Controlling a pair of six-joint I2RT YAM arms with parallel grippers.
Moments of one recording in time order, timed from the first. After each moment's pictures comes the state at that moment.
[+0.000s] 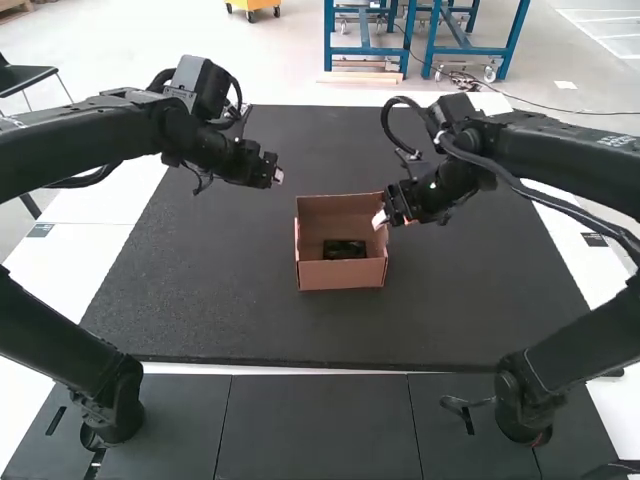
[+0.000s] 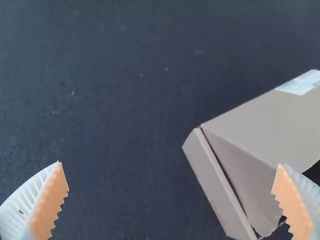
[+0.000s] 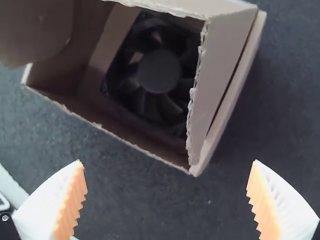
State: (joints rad) left arm -0.39 1.36 1.17 -0.59 0.05 -0.08; right arm 0.40 1.31 1.03 -0.77 -0.29 -0.03
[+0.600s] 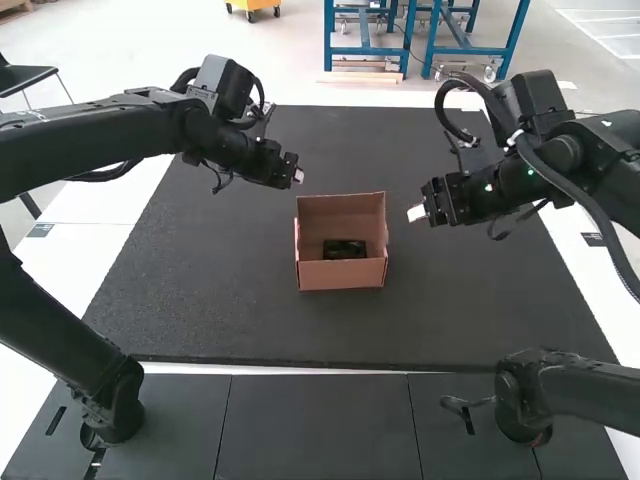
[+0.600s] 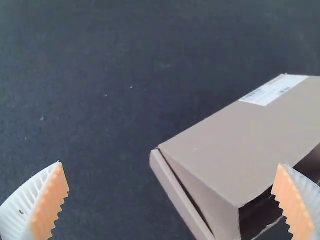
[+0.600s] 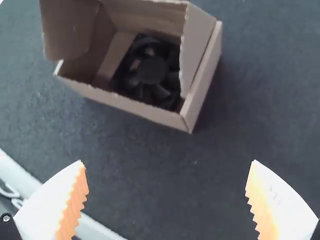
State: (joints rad) left arm -0.48 1.42 1.20 -0.55 0.05 -0.09; right arm 0.40 0.90 1.02 -1.01 -0.18 0.03
